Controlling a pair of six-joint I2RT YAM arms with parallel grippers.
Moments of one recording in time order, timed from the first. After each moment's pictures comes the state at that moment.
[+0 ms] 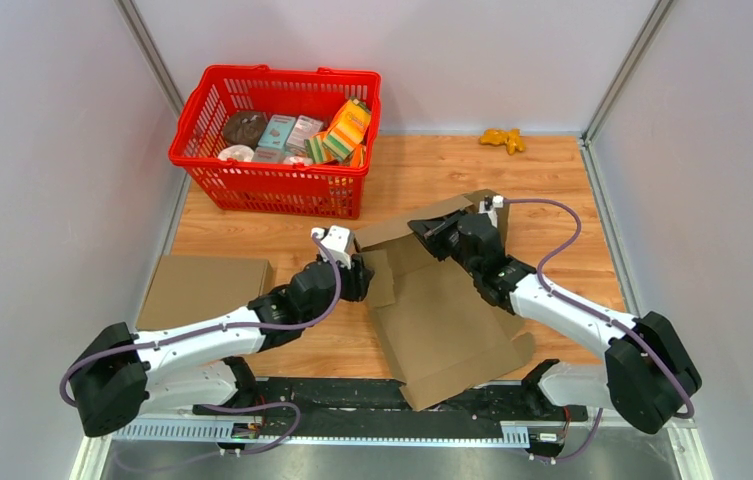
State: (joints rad) left arm -0.96 1.07 0.52 0.22 -0.39 -0.41; right arm 0.65 1.26 0.71 0.20 0.15 1.44
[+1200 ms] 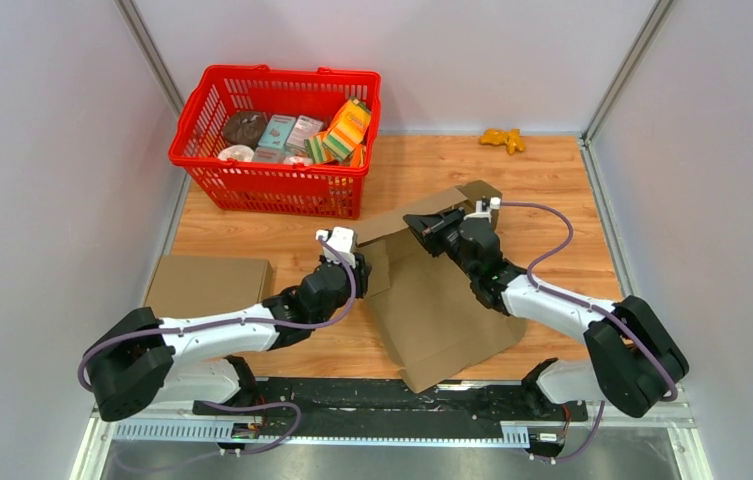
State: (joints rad) left arm -0.98 1.18 0.48 0.35 -0.51 -0.40; right arm 0.63 1.34 0.62 0.52 0.10 1.48
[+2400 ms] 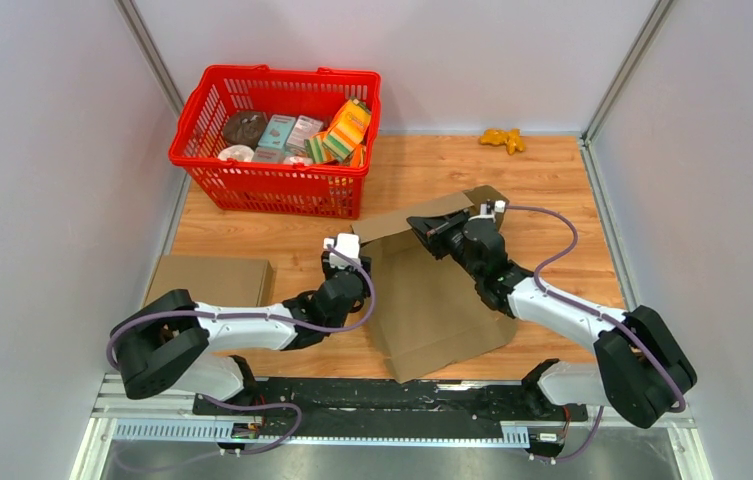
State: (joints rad) left arm -1.04 1.37 0.49 0.46 -0.78 -0.39; right arm 0.62 1.28 0.60 0.45 0.09 1.53
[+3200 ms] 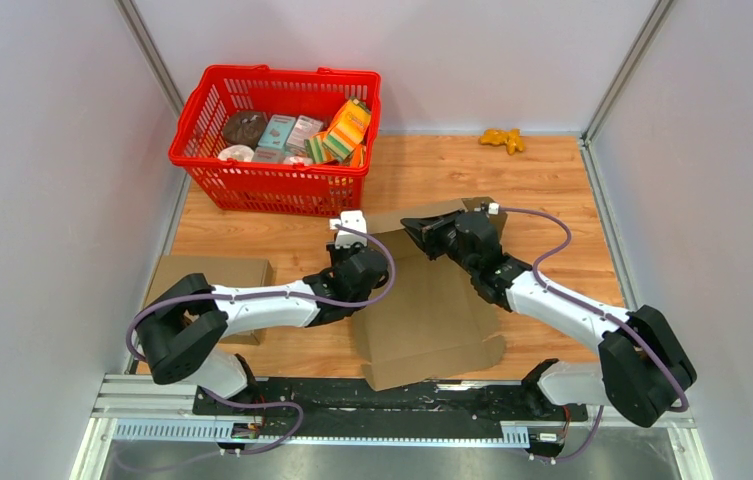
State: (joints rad) left arm -1.00 1.49 0.74 0.21 -1.03 -0.47; right arm 0.64 1.28 0.69 0.27 0.06 1.68
